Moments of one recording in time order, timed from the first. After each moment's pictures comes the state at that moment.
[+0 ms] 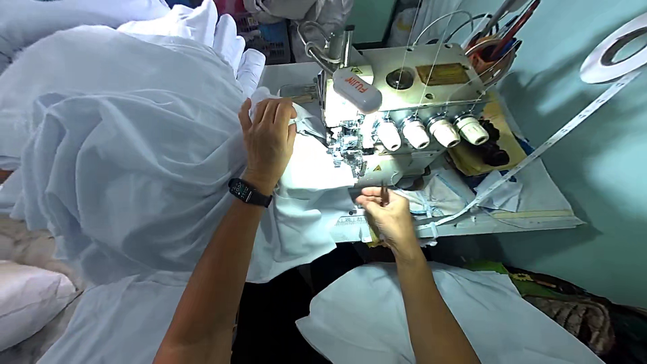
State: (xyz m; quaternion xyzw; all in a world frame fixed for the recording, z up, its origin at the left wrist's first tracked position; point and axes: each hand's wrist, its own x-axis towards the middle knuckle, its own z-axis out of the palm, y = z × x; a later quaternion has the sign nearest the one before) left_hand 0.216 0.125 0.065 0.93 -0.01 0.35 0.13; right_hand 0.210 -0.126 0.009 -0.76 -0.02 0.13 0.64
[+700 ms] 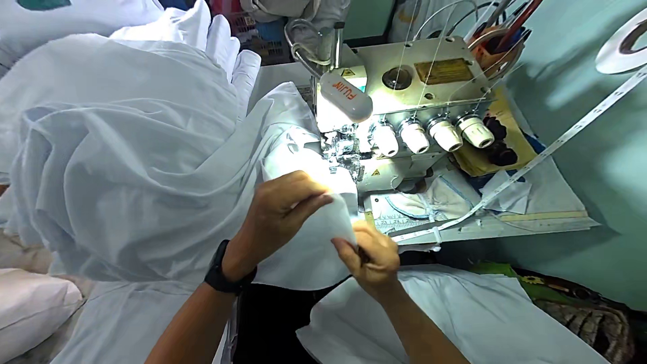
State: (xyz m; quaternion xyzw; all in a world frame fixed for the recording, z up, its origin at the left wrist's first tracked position) left_hand 0.143 0.081 0.092 0.85 -0.18 0.24 0.43; right_hand 0.161 -0.109 0.009 -0.67 -0.37 -0.17 0.62
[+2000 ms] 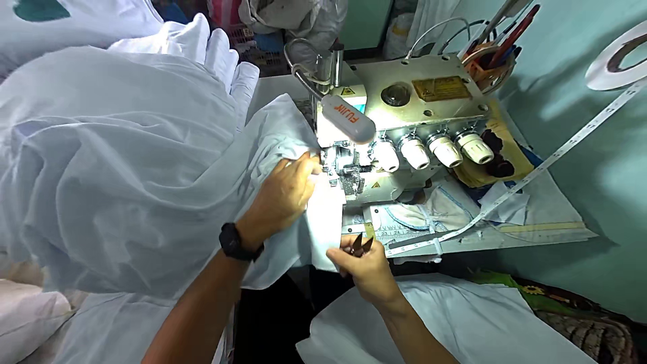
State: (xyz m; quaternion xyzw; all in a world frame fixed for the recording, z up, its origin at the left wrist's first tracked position) left_hand 0.184 0.101 0.066 0.95 -0.11 0.15 0.25; right_hand 0.154 -0.105 0.019 -0.57 -0.06 0.24 0.78
